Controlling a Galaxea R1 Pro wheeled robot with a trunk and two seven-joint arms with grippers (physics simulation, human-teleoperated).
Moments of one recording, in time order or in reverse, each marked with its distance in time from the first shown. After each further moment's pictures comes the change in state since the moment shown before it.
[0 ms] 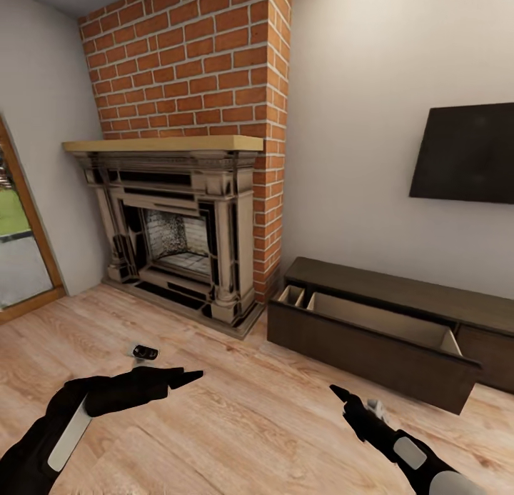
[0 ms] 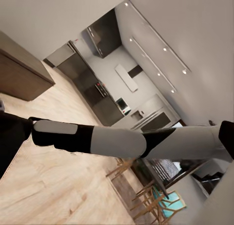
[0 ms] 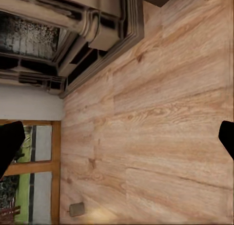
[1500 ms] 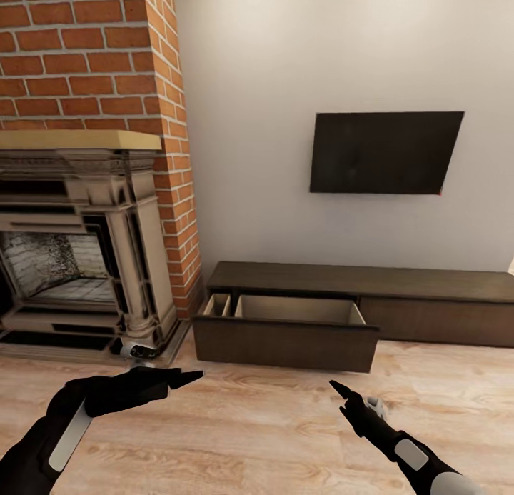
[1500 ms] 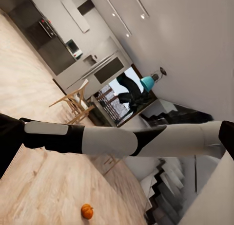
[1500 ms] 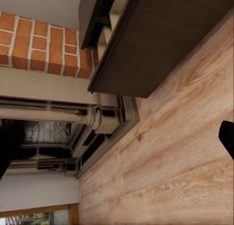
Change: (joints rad) left arm 0.000 -0.002 -0.003 -0.003 -0.003 0.001 -0.039; right arm 0.000 -0.004 -0.018 0.014 -0.002 0.000 0.113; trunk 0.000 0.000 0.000
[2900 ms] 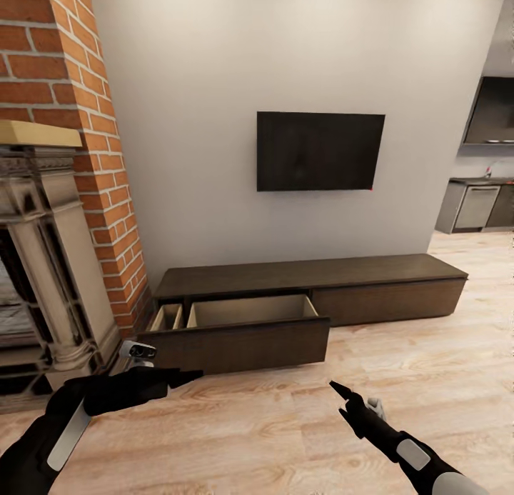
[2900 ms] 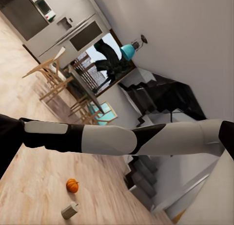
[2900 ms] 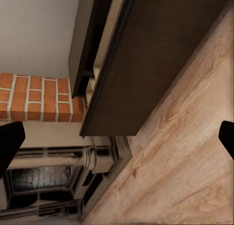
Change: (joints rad) left arm 0.000 0.005 -0.001 -0.013 0.000 0.001 -0.003; right arm 0.000 -0.006 -0.002 0.000 -0.001 0.045 0.003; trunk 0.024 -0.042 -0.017
